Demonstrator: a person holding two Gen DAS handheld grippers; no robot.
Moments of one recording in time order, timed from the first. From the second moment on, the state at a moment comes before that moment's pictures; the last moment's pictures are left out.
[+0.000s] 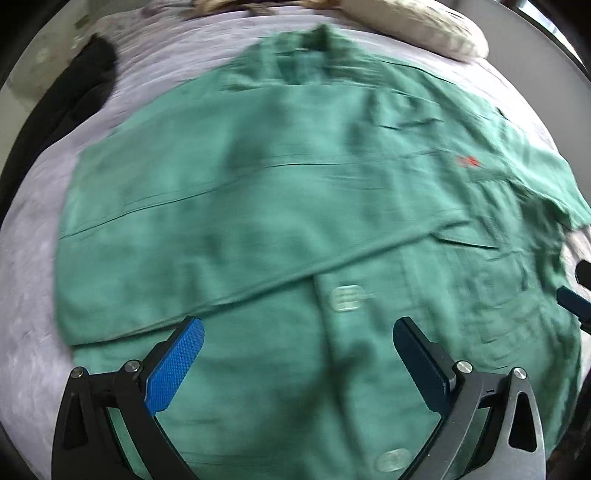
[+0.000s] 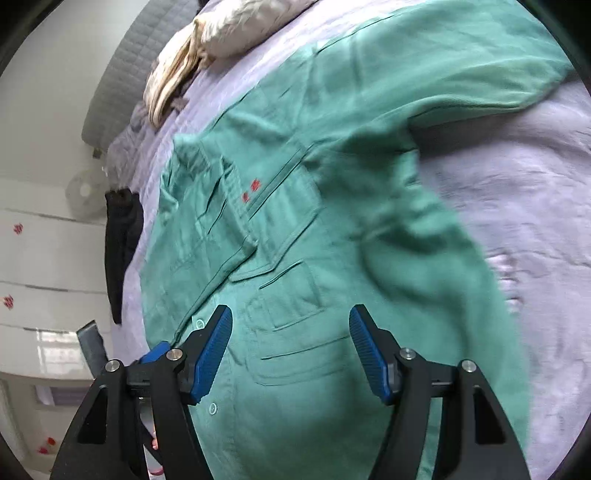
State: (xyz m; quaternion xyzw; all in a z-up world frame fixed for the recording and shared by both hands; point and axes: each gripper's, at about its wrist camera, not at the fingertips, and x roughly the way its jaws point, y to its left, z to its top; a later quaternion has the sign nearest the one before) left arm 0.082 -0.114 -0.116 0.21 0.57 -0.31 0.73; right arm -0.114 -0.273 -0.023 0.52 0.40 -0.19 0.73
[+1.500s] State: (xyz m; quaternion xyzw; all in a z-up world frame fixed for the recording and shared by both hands) left arm 0.001 -0.297 -0.118 0.24 0.59 -0.30 0.71; right arm -0.262 -0.554 -0.046 0.67 0.12 -0.30 0.67
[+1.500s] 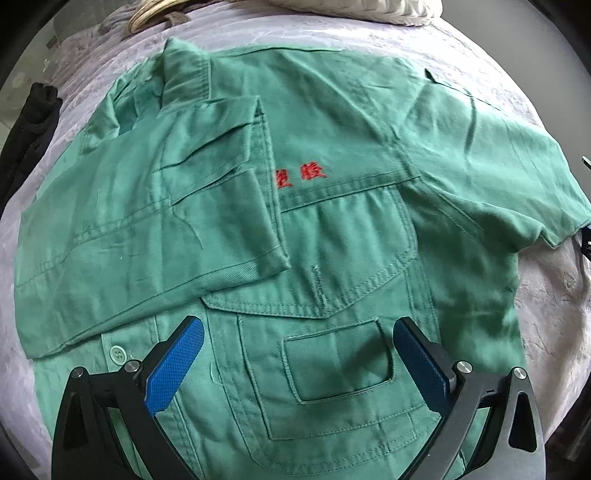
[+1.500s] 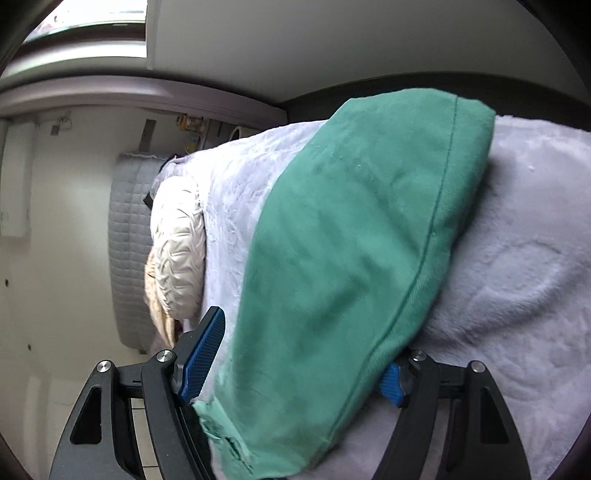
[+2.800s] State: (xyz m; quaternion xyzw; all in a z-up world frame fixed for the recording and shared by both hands) left arm 0.123 -0.025 -0.104 0.13 0.58 -0.18 0.78; right arm 0.072 -0.239 -0.040 0.44 0.45 -0.10 0.77
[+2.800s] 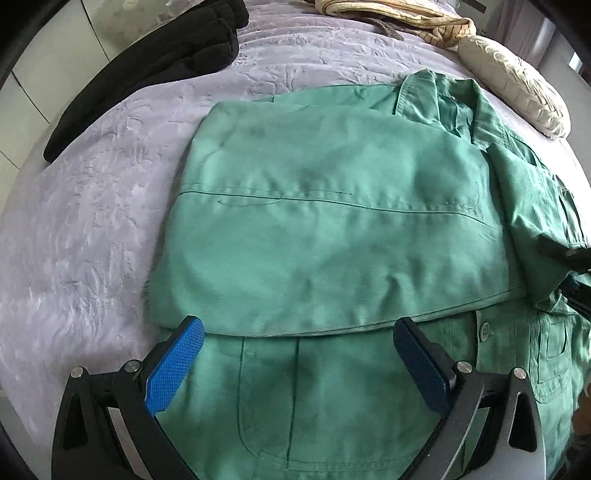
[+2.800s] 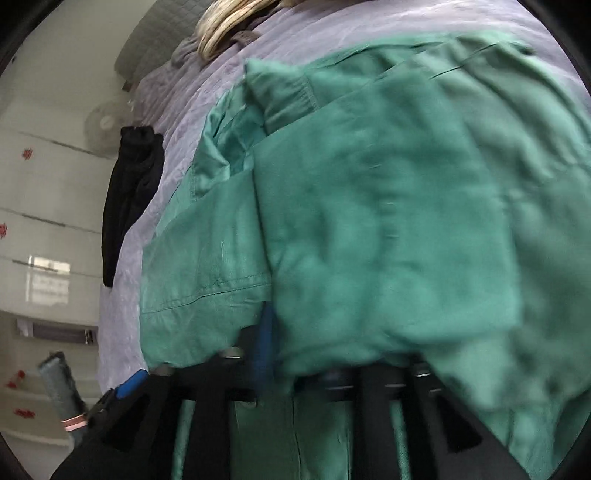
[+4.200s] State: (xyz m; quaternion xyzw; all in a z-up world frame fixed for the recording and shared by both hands) left arm 0.160 -0.089 -0.121 0.06 0.61 -0.27 0.74; right arm -0.075 -0.324 -0.052 0.60 0.33 -0.19 0.70
